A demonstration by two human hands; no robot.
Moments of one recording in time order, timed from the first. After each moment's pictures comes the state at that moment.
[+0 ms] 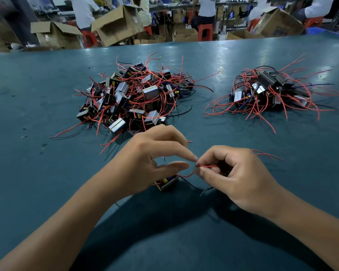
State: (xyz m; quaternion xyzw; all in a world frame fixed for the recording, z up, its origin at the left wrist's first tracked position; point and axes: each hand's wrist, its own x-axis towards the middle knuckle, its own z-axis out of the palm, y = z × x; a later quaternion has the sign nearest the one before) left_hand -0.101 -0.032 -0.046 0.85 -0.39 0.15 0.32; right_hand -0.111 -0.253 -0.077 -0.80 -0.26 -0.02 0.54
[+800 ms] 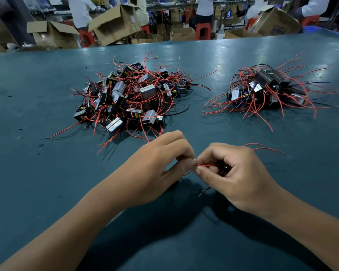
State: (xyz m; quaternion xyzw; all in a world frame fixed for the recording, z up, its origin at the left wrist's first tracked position) left_hand -0.107 -0.048 -0.057 0.87 -0.38 0.11 0.30; right_hand -0.113 -0.253 -0.075 -0.80 -0.29 -0.07 0.52
